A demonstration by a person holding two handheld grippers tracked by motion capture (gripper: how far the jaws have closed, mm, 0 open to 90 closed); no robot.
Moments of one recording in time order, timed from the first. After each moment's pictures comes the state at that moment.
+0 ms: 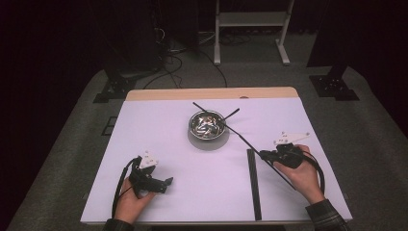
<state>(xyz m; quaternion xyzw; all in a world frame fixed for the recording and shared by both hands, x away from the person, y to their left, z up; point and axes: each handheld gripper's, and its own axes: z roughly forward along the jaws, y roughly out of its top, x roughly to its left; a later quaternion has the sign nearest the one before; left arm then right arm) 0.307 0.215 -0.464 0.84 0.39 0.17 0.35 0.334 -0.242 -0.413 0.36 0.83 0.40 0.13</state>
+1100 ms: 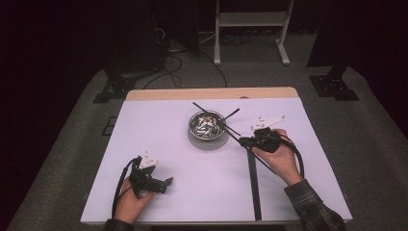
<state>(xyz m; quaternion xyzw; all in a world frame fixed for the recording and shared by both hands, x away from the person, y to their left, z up) 0.307 0.215 -0.464 0.84 0.39 0.17 0.35 0.368 -0.184 -0.383 0.32 0.84 0.41 0.13</state>
